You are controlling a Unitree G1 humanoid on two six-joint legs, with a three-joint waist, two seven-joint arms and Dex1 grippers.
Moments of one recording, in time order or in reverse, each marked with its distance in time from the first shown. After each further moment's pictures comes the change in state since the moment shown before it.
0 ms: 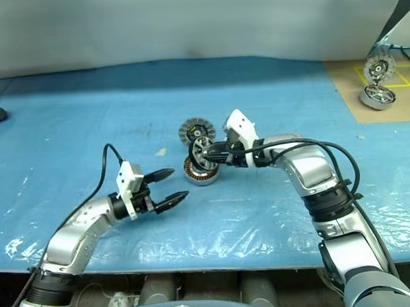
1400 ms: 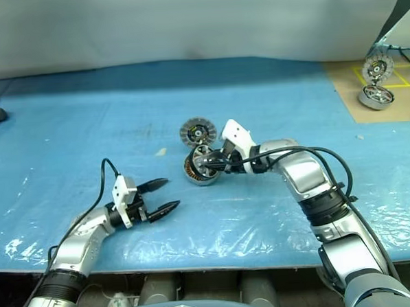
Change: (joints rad) left arm -0.023 -0.038 0.022 0.271 0.038 -0.263 -0.124; right arm 0.022 -0.007 0.072 0.030 -0.095 -0.085 0.030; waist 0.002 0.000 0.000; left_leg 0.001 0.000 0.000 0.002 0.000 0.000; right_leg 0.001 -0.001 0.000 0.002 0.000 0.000
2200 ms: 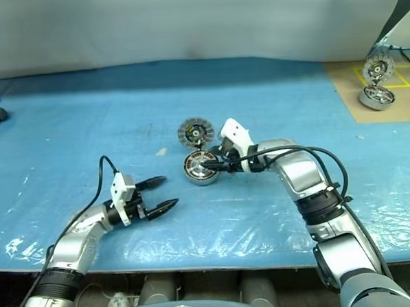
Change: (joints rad) left arm -0.012 0.002 0.011 -0.039 -0.002 0.061 0.013; right arm -0.004 0.054 -0.039 0.031 0.007 -0.001 -0.016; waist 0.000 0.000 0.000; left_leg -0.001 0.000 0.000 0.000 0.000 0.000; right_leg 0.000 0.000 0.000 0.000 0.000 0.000
